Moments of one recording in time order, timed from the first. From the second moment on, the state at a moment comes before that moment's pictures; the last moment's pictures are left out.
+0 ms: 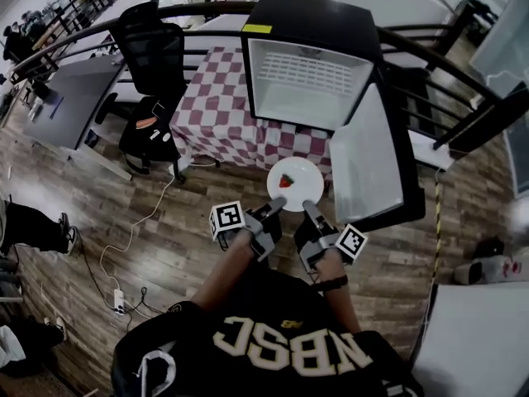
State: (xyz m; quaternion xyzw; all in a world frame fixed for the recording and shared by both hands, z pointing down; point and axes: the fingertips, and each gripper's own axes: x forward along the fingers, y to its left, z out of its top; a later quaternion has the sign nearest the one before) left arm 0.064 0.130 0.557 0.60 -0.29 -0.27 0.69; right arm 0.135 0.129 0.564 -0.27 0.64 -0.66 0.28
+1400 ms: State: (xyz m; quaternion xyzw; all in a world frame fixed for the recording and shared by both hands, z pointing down) left arm -0.033 -0.113 0.540 0.63 -0.22 -0.22 0.72; right arm 0.041 -0.100 0.542 -0.36 0.63 -0.60 0.34
